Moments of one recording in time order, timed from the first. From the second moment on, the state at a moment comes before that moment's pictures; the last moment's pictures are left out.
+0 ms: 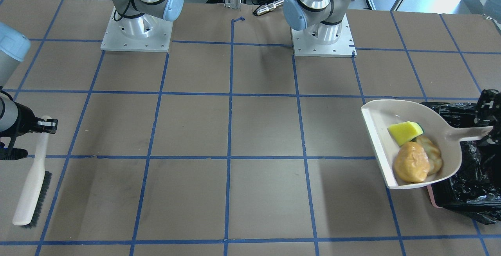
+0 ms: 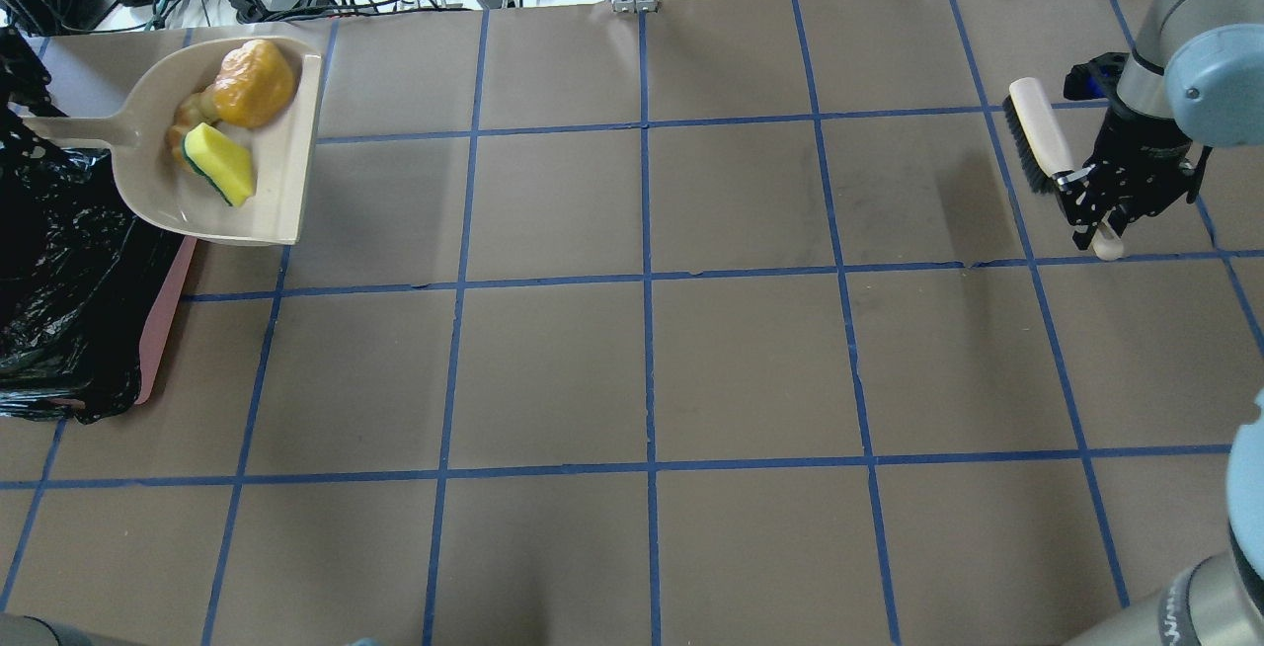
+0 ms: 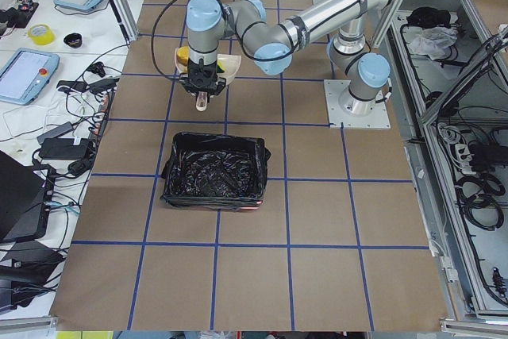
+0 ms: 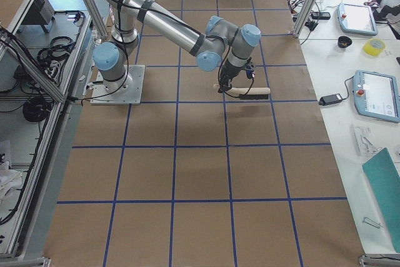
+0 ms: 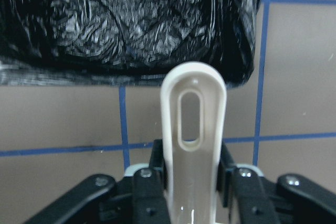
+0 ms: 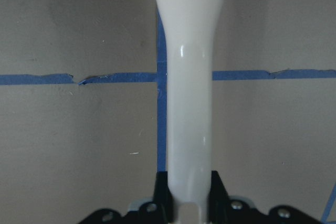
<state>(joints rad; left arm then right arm) -0.99 -1.81 -1.48 -1.27 1.52 -0.99 1.19 -1.23 1.68 -1.79 -1.76 -0.37</state>
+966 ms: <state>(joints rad) -0.77 -2.08 -1.15 -1.24 1.47 -0.61 1.18 -1.21 1.75 -1.90 -1.68 -0.43</state>
